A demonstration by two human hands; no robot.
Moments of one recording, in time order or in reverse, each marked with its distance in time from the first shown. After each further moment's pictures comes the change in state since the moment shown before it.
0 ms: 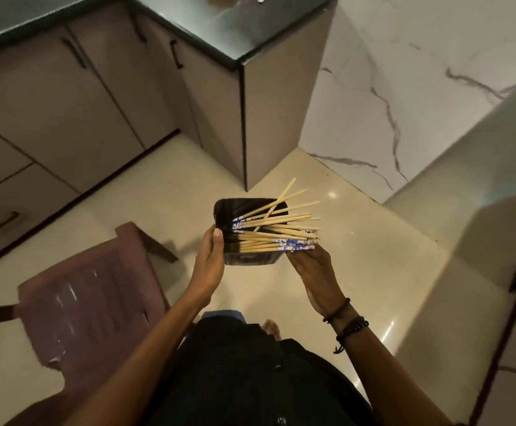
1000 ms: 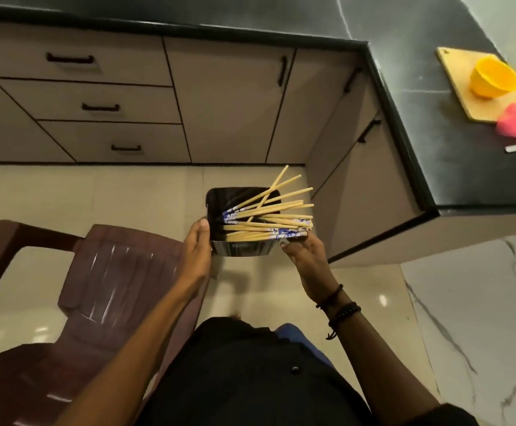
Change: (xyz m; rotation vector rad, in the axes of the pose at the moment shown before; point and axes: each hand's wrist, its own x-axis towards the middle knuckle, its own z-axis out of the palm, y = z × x) left_hand 0.188 0.044 -0.232 -0.426 0.743 -0.028; right_hand 0.291 -0.097 0.304 -0.228 -0.771 0.056
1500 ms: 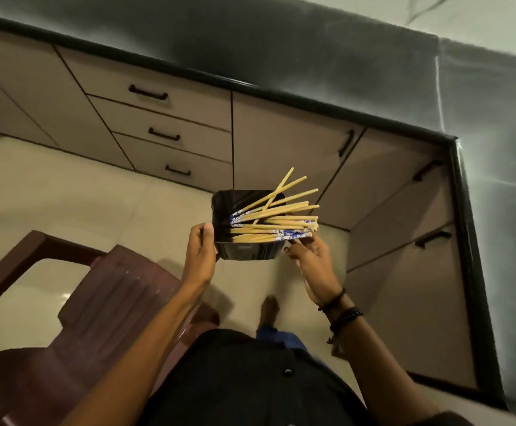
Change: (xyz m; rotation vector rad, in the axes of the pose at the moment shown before) left_hand 0.166 0.064 0.027 -0.047 0.383 0.021; right_hand 0.237 -0.079 0.006 0.000 -0.337 -0.023
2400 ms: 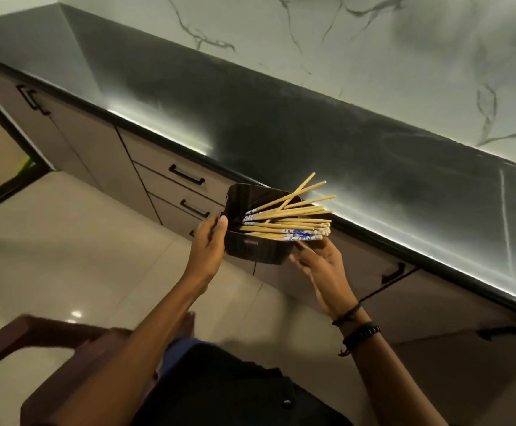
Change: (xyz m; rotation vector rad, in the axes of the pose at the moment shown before) left_hand 0.261 0.135 0.006 -0.034 0.120 0.208; right_hand 0.286 -0.122 0.045 0.022 -0.192 -0.100
